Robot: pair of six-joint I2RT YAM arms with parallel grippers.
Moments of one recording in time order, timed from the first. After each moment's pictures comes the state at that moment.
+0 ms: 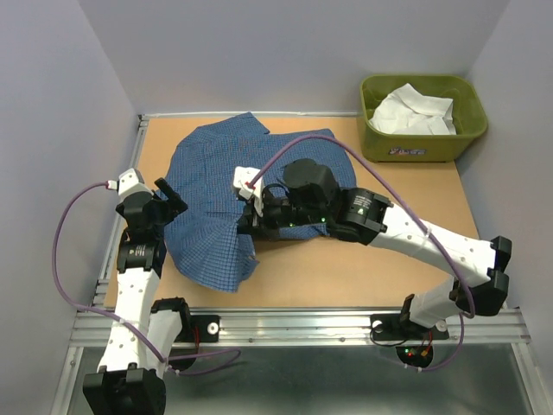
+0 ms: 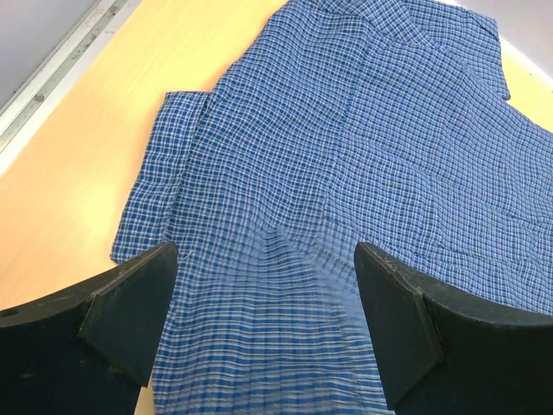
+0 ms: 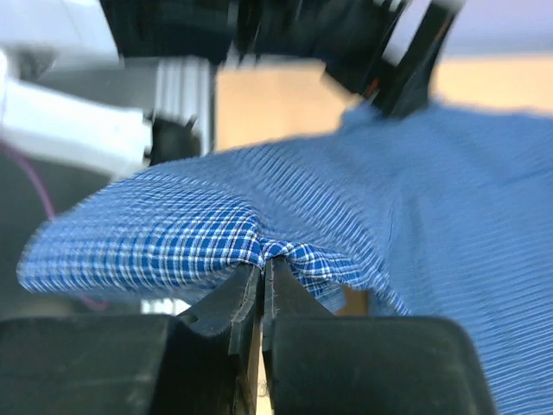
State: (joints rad) left arm 0.08 0.73 0.60 -0.28 -0.17 -0.44; right arm 1.16 1.48 1.67 -0.47 -0.30 -0.15
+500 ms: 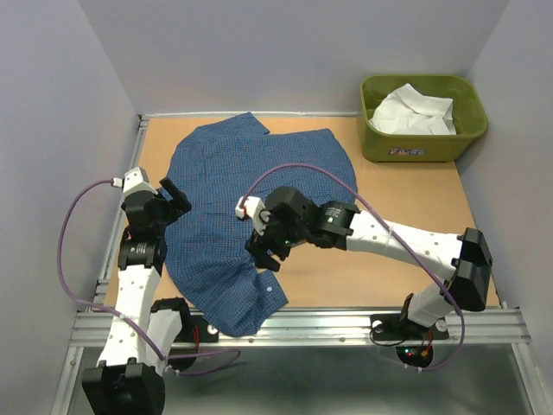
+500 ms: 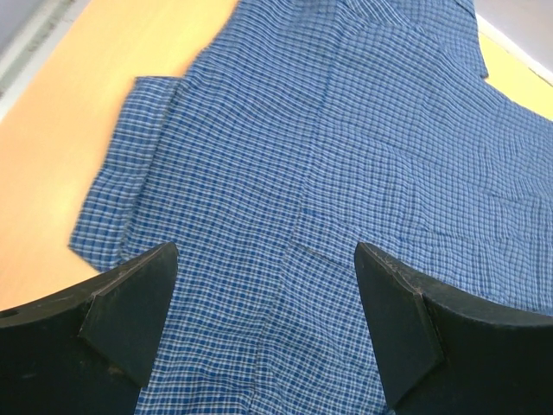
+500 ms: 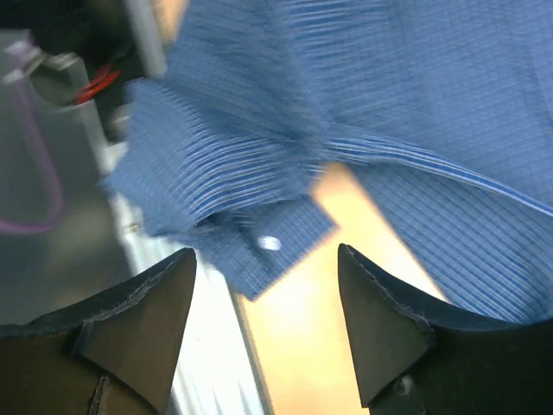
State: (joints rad) left arm 0.08 0.74 0.60 -0.27 -0.11 -0.43; right arm 1.14 1.56 1.37 -0.59 -0.23 -0.01
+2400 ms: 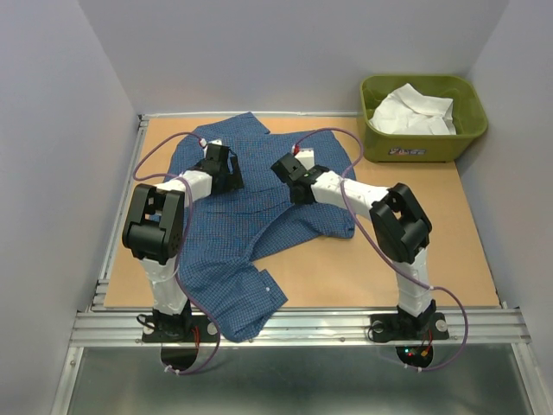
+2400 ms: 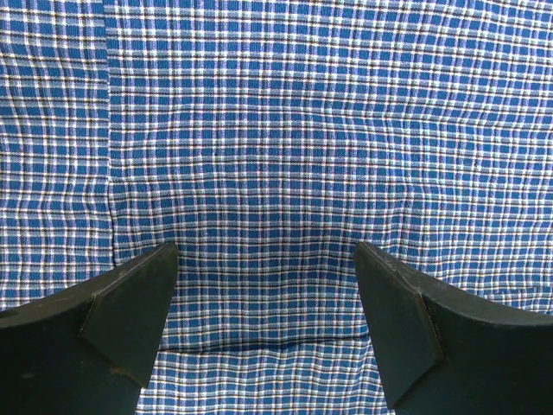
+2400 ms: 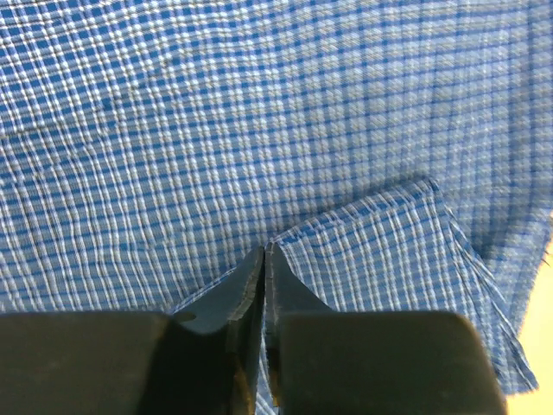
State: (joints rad) left arm -0.25 1.87 1.15 -0.17 -0.19 -0.43; right arm 0.74 2.07 1.58 -0.60 0.55 0.62
